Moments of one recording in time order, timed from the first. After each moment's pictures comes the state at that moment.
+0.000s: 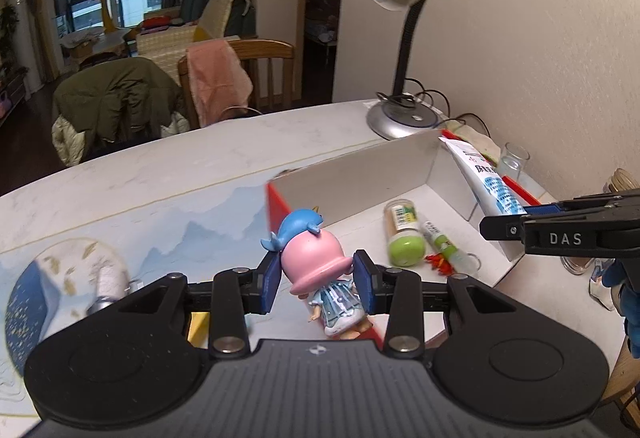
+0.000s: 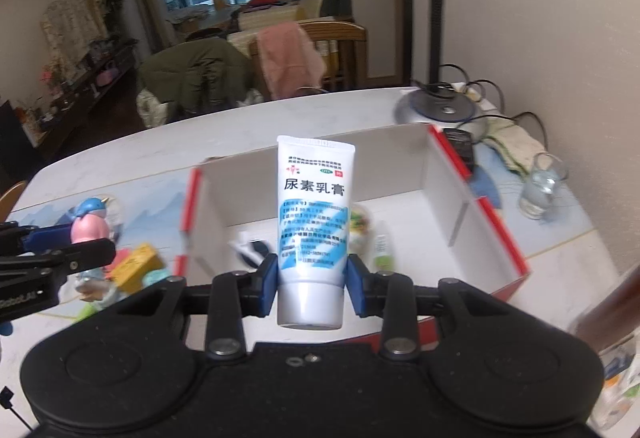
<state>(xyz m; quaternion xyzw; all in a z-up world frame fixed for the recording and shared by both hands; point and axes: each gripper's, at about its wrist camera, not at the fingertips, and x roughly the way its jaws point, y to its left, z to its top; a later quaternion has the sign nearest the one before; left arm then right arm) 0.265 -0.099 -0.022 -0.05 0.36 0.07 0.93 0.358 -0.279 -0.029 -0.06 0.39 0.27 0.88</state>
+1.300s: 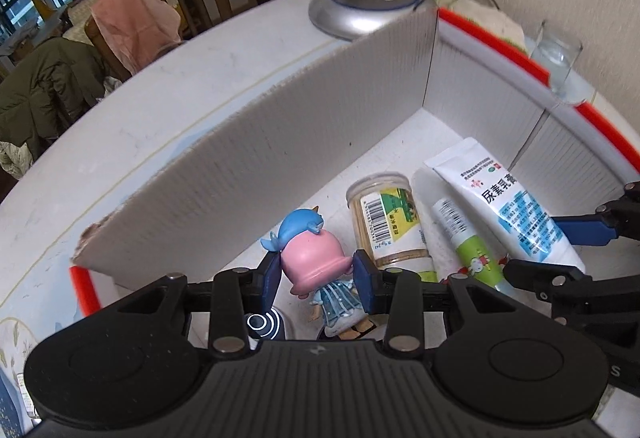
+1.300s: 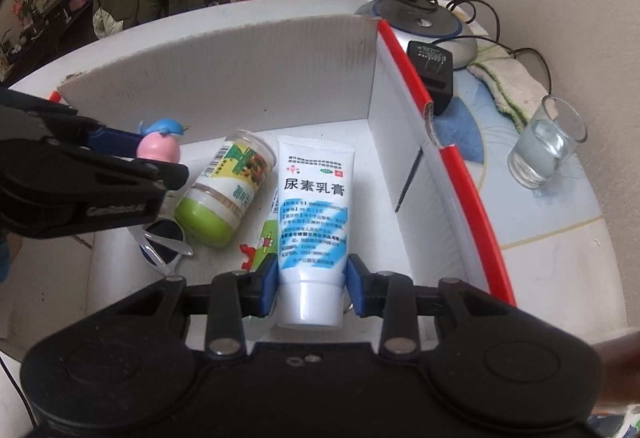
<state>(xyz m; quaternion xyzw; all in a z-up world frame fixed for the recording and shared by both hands) 0.456 -0.151 -0.123 0.05 0.52 0.02 0.85 0.448 -0.286 -0.112 -0.14 0.49 0.25 0.83</state>
